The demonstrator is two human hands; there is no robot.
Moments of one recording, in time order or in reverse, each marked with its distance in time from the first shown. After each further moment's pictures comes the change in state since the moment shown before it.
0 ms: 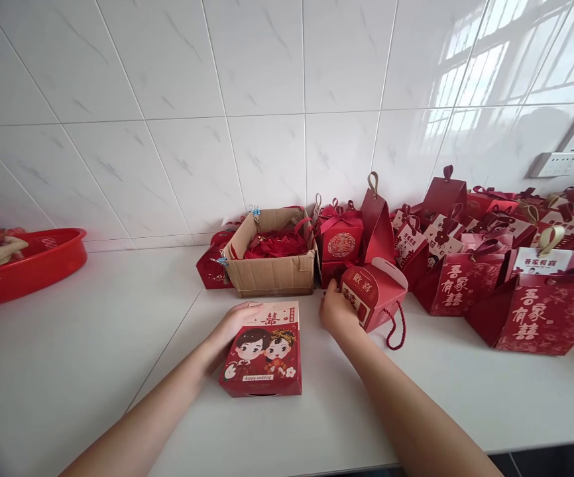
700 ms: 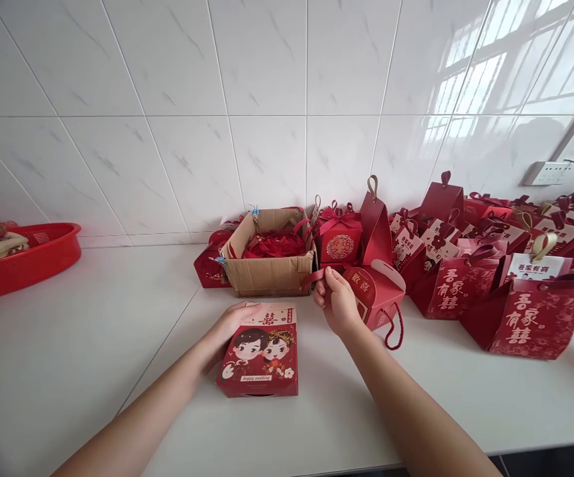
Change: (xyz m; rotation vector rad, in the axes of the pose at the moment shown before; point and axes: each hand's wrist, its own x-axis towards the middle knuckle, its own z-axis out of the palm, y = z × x) left_hand -0.003 0.001 -0.001 -0.007 -0.015 0.006; right_hand -0.008 -0.011 -0.020 1.383 -0.167 -0.283
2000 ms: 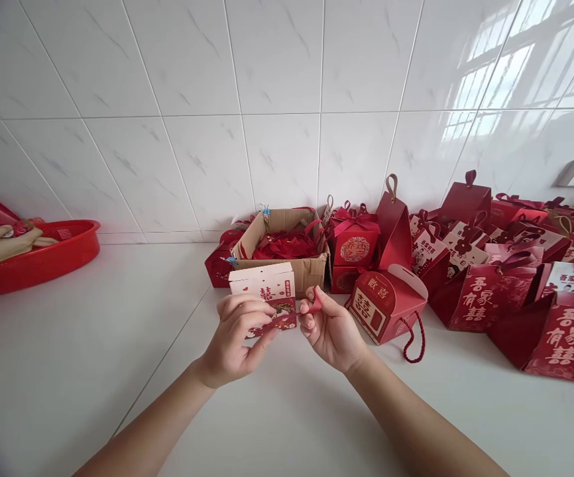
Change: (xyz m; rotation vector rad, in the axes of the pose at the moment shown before) left_hand -0.044 0.018 0.013 1.048 0.148 1.552; right_hand -0.036 0.000 0.026 0.344 -0.273 0.348
